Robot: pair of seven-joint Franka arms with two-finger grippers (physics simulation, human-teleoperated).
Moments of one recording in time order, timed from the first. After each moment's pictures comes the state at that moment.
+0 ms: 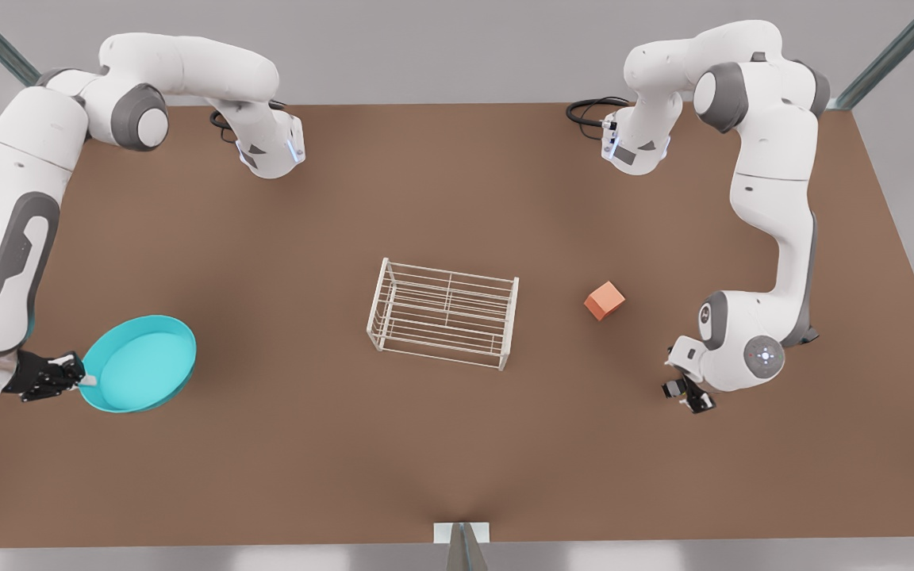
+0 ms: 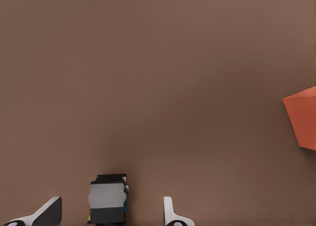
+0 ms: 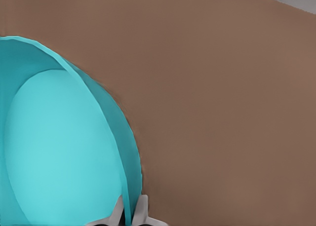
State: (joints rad) left arm 0.09 0.70 -0.13 -1.61 0.06 2.23 1.28; right arm -0.33 0.75 -0.05 -1.06 0.29 1.65 -0.99
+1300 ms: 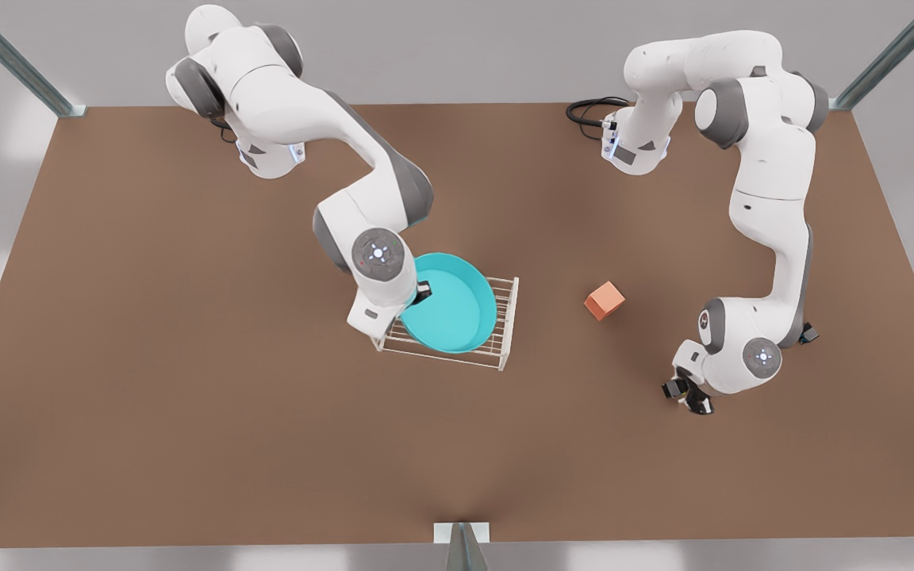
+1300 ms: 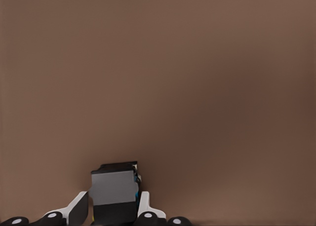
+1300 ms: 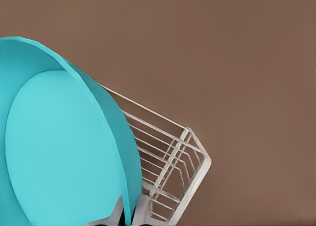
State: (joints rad) left arm 0.10 0.77 -0.10 -1.63 0.07 2.38 1.39; right arm 0.65 0.65 -0.05 -1.06 0.08 1.59 0.32
